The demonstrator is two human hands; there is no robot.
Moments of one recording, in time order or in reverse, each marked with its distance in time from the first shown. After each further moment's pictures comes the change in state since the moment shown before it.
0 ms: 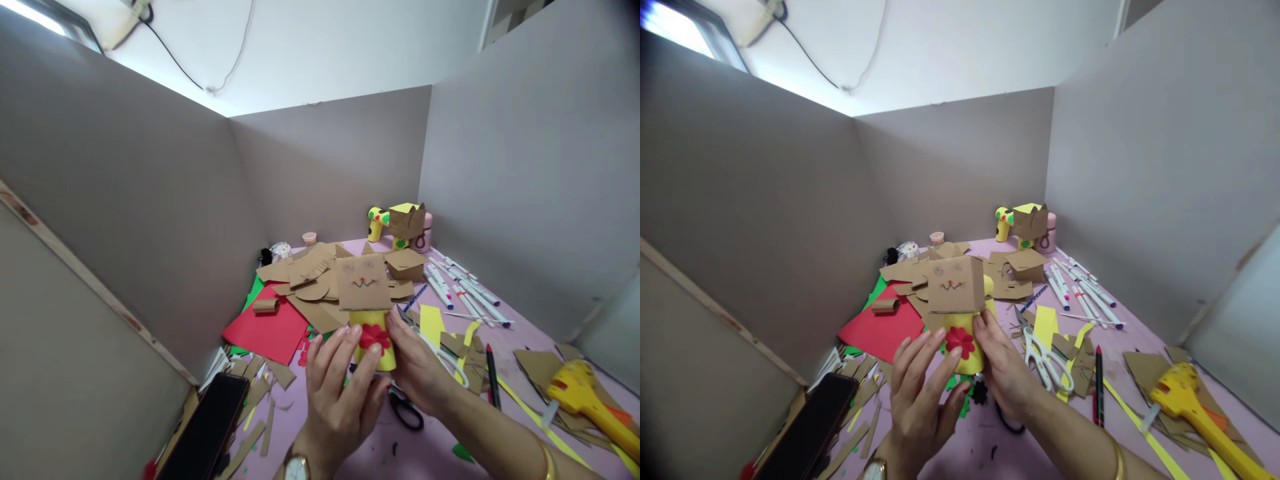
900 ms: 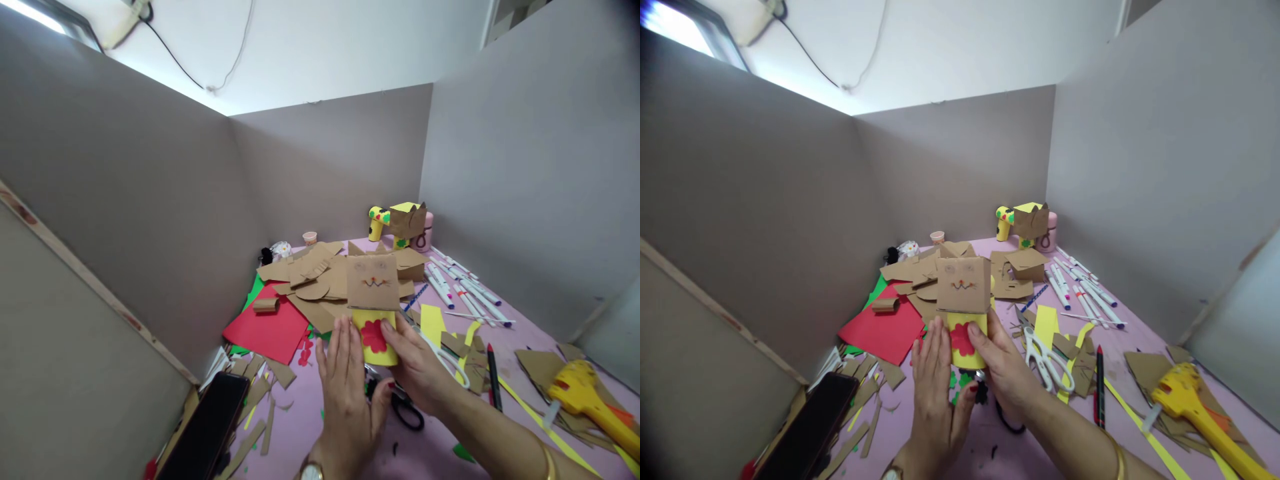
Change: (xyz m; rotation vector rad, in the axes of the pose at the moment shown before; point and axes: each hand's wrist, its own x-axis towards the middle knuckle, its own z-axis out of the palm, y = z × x) left_hand -0.025 0.015 0.022 -0.045 -0.215 -0.232; right_hand 0.001 0.002 -0.002 -0.076 0.041 -0.030
